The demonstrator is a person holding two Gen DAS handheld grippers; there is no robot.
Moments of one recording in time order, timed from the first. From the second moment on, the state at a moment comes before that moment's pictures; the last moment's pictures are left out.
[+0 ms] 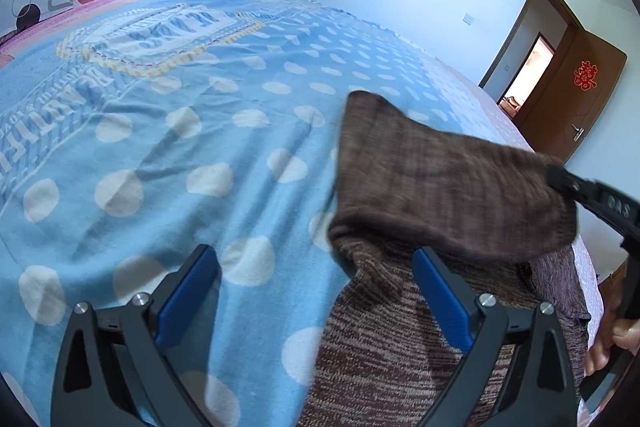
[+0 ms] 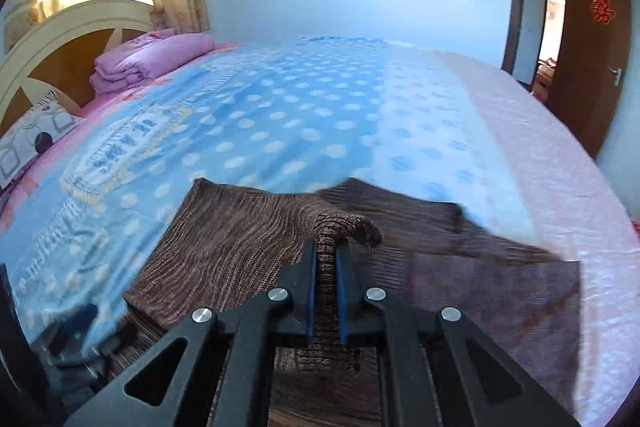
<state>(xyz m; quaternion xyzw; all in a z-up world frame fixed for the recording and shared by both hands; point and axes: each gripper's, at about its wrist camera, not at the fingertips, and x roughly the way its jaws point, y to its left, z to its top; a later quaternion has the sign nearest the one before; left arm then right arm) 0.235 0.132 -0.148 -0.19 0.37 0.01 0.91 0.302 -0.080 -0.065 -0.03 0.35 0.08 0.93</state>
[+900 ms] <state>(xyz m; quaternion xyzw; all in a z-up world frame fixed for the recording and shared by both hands) 0.239 0.146 -0.150 -0.21 0.38 0.06 0.90 0.344 -0.192 -0.131 0.25 0.46 0.12 0.84</state>
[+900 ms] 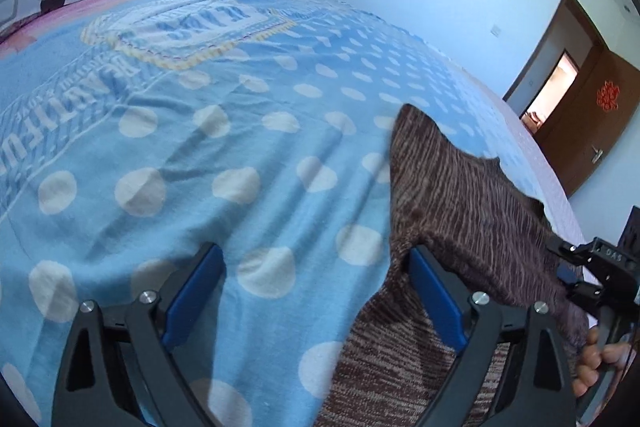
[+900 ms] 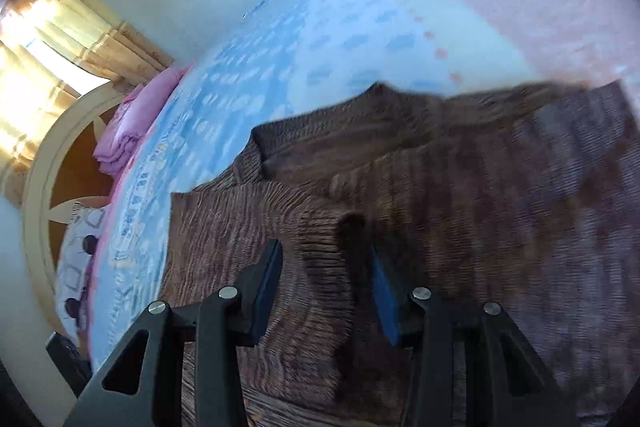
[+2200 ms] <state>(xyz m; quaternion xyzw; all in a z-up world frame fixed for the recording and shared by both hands) 0.219 0.150 -0.139 -0.20 0.39 -0.04 0.90 0.092 -0.220 -0.026 0.08 0.32 0.03 0.94</state>
